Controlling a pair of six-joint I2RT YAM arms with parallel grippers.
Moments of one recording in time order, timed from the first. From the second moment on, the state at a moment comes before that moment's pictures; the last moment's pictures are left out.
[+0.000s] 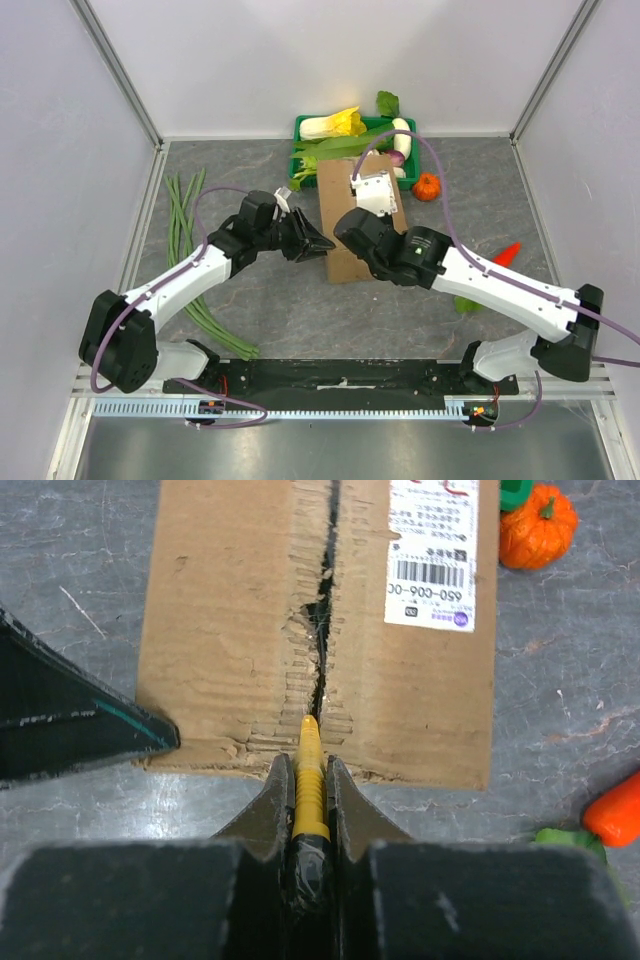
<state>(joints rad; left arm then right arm) -0.55 1.32 0.87 -0.17 0.48 -1.07 1.07 1.39 1.38 -0.83 0.76 0.57</state>
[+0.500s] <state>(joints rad) -0.65 1.33 0.90 -0.16 0.26 -1.21 1.08 1.21 1.35 -0.90 0.62 0.60</state>
